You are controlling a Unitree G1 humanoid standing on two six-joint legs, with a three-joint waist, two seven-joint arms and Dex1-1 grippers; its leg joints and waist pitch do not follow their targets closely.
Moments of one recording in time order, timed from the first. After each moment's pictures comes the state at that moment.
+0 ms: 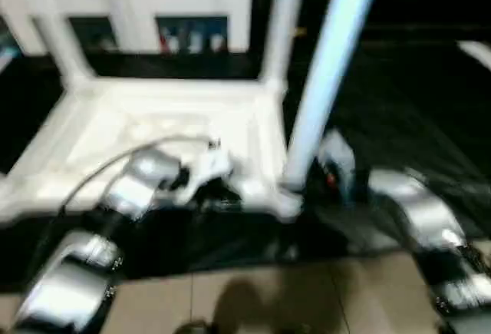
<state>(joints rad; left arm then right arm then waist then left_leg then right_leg) -0.72 0.33 -0.32 0.70 0.07 0.15 -1.16 -0.52 -0.33 0.14 0.44 0.17 0.31 0.87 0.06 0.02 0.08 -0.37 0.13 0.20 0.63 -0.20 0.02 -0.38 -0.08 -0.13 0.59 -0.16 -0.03</state>
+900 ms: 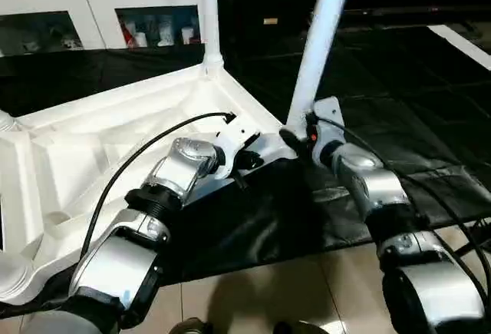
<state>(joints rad) -0.85 0.17 -0.24 0.84 0.07 0.29 -0.81 -0.67 -0.19 0.03 0.73 0.10 0.21 0.46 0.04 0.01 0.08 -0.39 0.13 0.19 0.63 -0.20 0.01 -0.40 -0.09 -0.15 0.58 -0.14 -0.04</state>
